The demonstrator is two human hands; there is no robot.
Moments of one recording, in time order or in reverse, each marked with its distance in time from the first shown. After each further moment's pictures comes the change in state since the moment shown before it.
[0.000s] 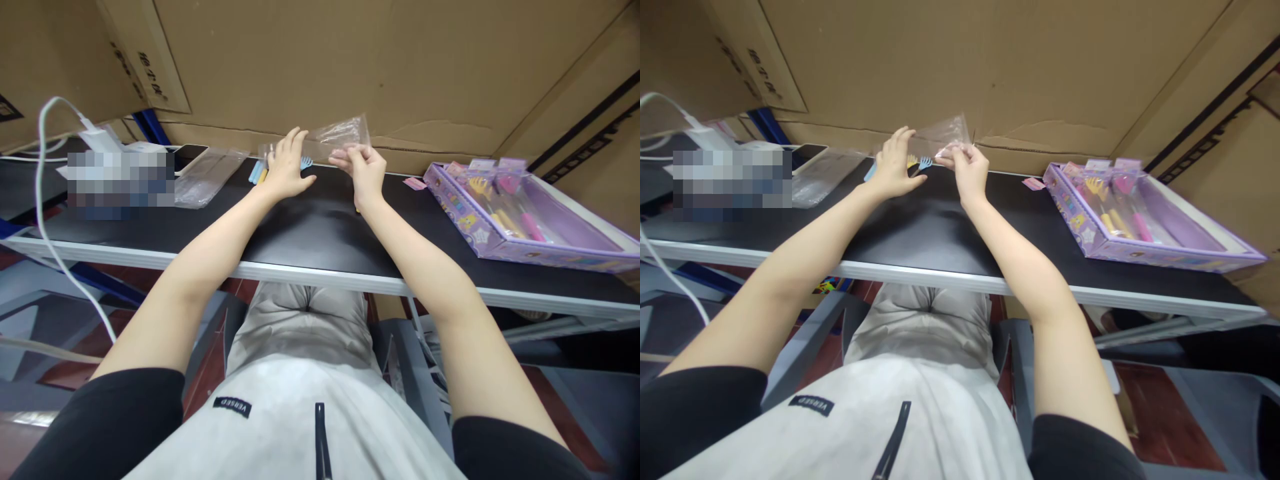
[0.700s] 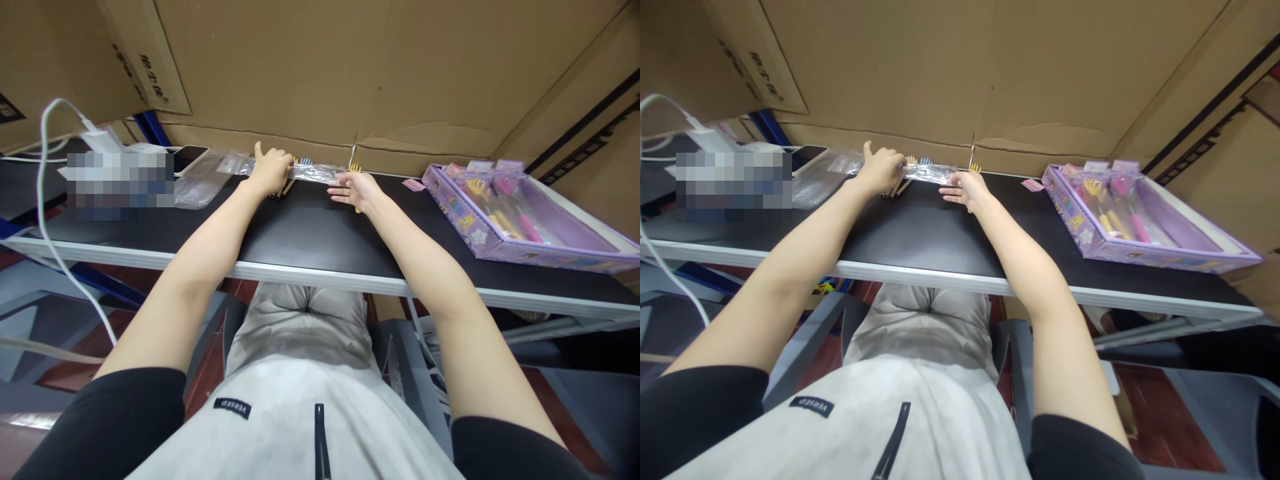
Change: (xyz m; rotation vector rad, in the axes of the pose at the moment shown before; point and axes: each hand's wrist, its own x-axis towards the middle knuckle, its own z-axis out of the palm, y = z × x) left_hand 0.005 -0.034 -0.002 0.088 -0.087 -0.040; right_hand 0.019 0.034 -0.022 0.052 -0.328 0.427
